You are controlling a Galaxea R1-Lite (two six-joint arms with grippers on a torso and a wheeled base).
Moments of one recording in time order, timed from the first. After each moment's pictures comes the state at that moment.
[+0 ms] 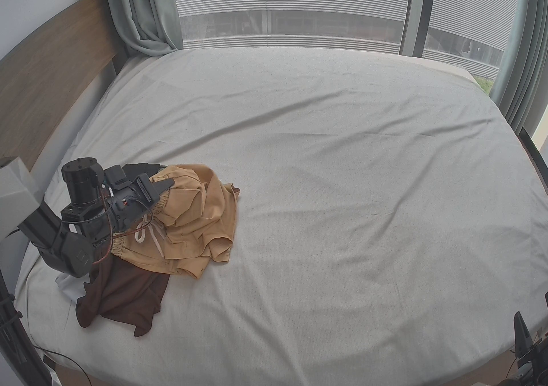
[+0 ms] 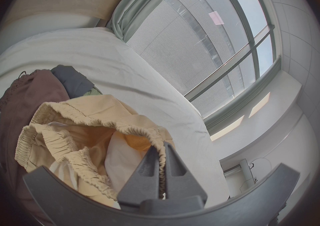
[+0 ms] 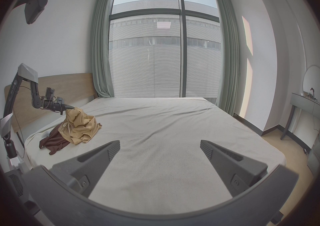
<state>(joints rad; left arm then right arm) -0.09 2.02 -0.72 -1.12 -0.39 -0.67 -0.01 0.02 -0.02 -0.01 -0.02 0.00</state>
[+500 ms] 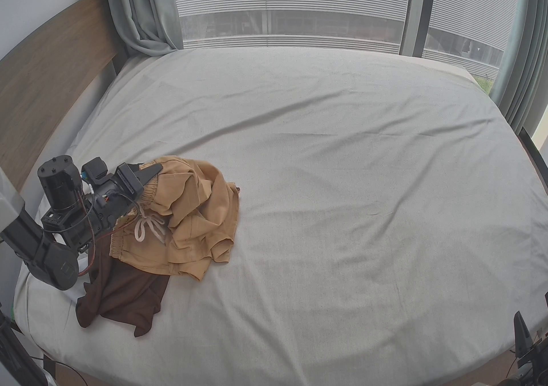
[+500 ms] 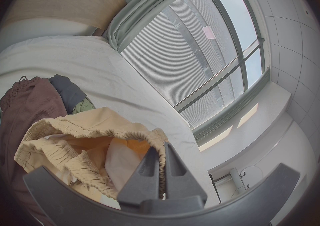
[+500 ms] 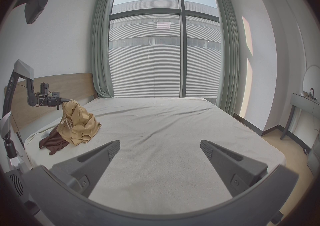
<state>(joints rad) -0.09 1.90 -0.59 -1.30 -0.40 -0.77 -0.01 0.02 -0.02 -0.01 -0.02 0.00</state>
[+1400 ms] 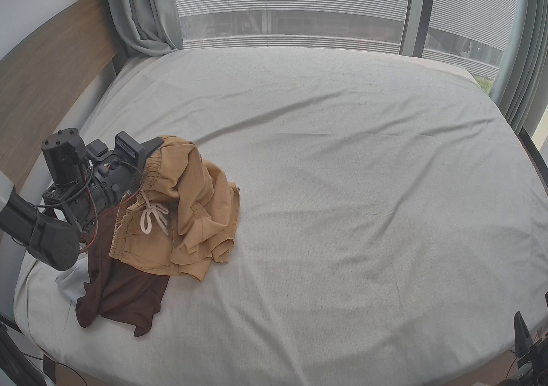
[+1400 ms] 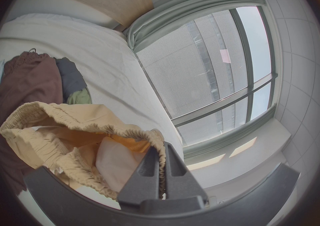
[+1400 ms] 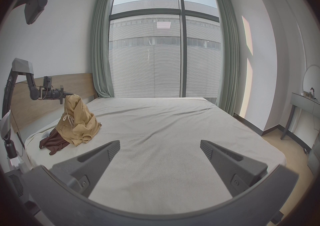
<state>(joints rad) -0.16 1.84 -0.74 -1.12 -0.23 -1.06 -0.01 0.02 -0.02 -0.01 -0.02 0.00</state>
